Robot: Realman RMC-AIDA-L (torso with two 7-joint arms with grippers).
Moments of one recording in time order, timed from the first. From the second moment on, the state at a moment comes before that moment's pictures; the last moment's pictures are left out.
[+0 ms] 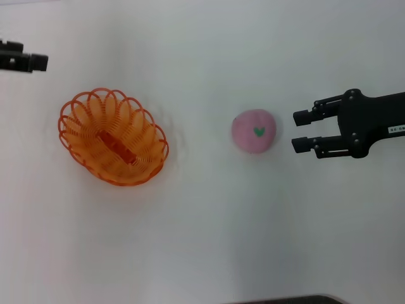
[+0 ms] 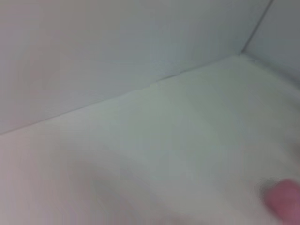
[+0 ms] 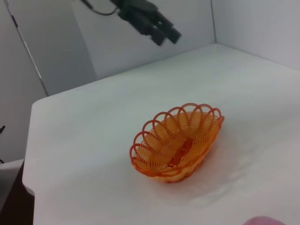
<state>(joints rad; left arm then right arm) -0.63 -2.00 0.62 1.19 2.39 1.75 -2.11 0.53 1.99 -0.61 -0.70 -2.24 -1.77 1.33</state>
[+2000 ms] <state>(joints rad) -0.92 -2.02 0.82 0.69 2.84 1.33 -2.24 0.54 2.02 -0.61 -0.69 -2.23 -1.75 1.32</state>
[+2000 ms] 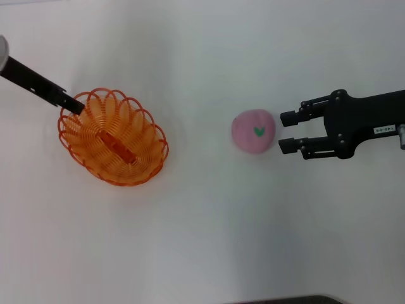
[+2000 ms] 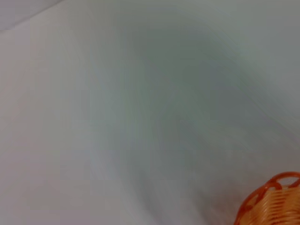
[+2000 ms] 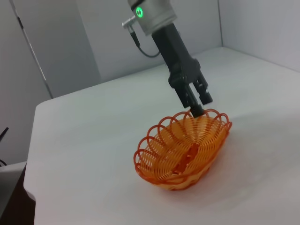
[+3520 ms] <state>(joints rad) -0.86 -2.03 0.77 0.75 2.72 1.37 -2.23 0.56 2.03 -0.62 -0.69 -2.24 -1.71 1.31</state>
